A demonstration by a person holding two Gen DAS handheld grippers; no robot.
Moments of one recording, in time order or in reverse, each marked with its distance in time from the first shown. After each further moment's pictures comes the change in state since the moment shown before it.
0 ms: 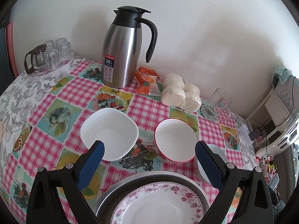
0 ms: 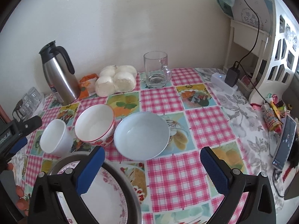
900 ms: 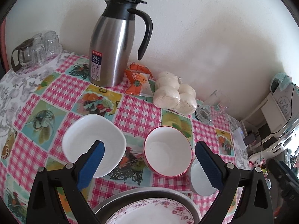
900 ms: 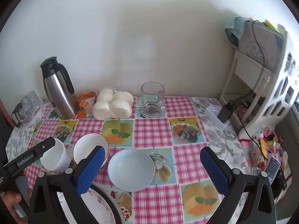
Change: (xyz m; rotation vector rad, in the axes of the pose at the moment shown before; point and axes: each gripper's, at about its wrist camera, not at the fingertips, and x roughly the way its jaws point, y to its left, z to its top) left arm 0.038 -0.004 0.027 -0.030 0.069 -0.077; right arm -0.019 0.004 0.076 -0.115 -0.057 -0.026
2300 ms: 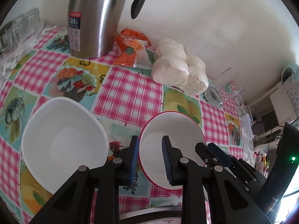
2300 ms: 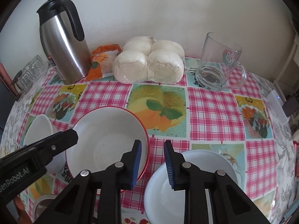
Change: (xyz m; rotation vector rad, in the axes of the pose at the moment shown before) left arm 0.089 0.002 0.003 -0.014 0.204 -0.028; right arm 0.163 0.090 -0.029 -0.082 0.220 0.177
